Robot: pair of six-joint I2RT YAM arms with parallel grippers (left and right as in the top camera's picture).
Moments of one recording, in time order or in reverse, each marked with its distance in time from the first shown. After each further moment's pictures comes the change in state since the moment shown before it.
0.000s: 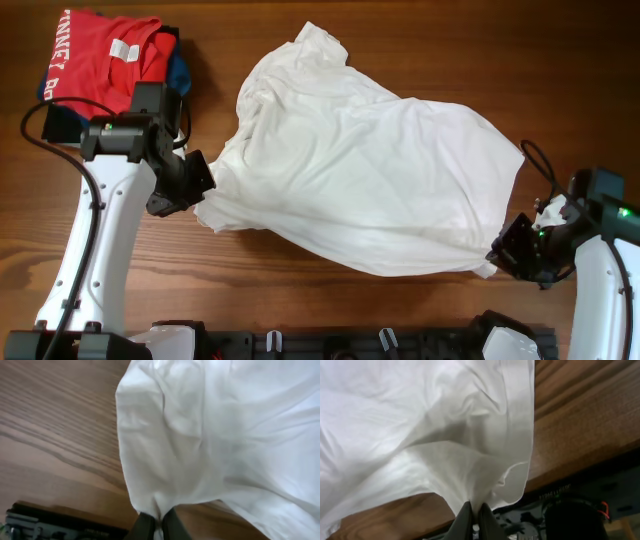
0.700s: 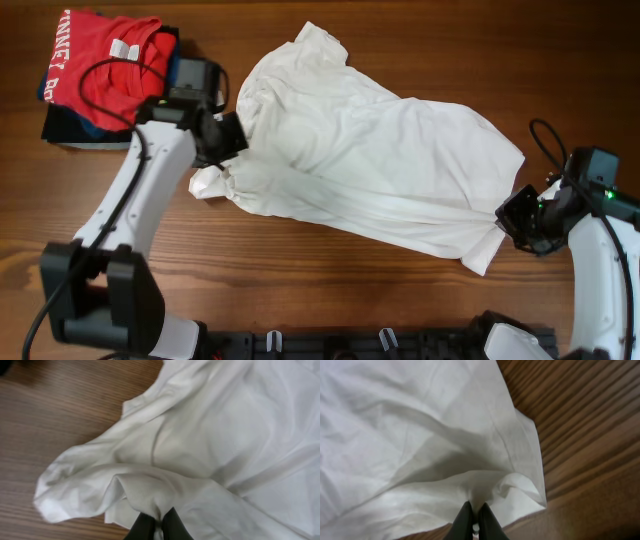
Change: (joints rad) left arm -0.126 0.231 -0.003 0.456 0.003 -0.010; right arm 0.016 0.142 -0.038 0.365 0.072 0.146
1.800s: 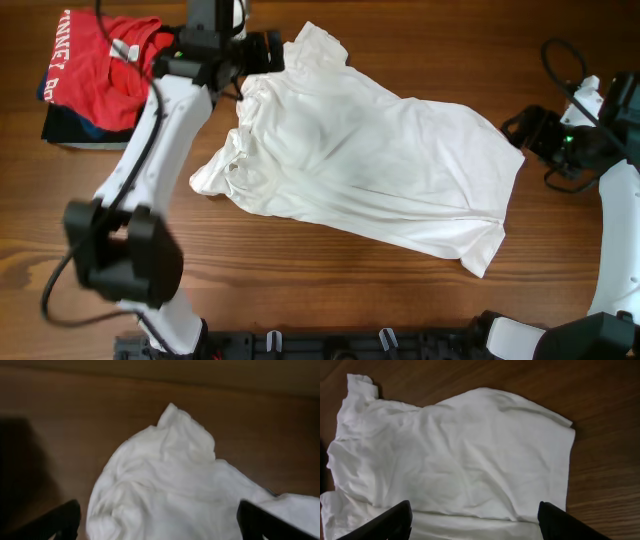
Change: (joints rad) left arm -0.035 0.217 0.359 0.370 0.043 0.228; right arm 0.038 0.175 0.411 0.077 -0.145 -0.355
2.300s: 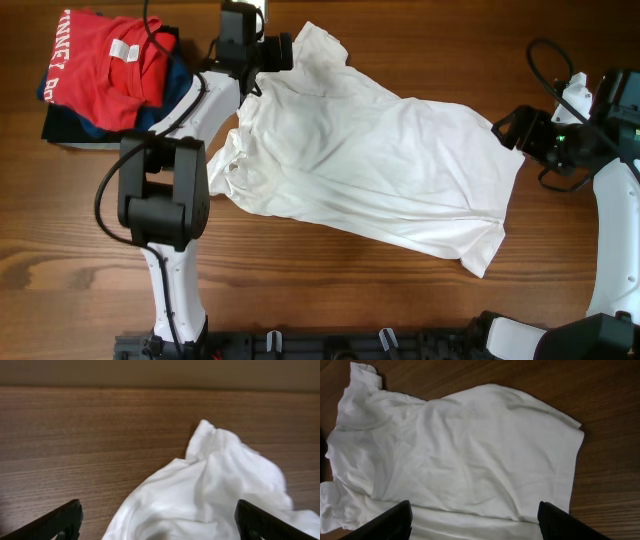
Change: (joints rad) left arm 0.001 0.338 0.000 0.420 -0.072 0.085; right arm 0.027 0.001 0.001 -0.005 -0.002 -0.029
